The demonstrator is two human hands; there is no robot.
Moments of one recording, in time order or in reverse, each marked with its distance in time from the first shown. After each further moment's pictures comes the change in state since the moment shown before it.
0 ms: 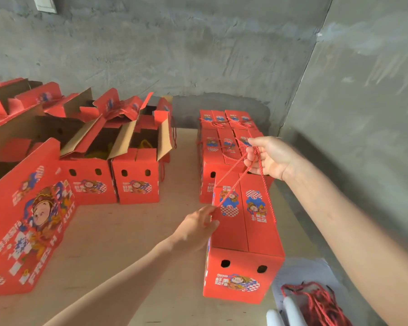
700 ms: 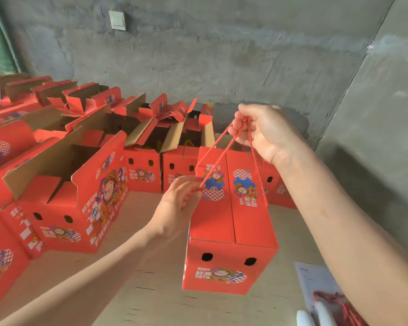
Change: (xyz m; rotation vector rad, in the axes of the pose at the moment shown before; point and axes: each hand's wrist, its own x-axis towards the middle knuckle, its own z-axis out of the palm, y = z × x) left_hand -0.106 -0.007 -0.106 0.006 0.546 0.247; right_hand -0.078 -0.046 0.118 0.107 -0.239 -0.380
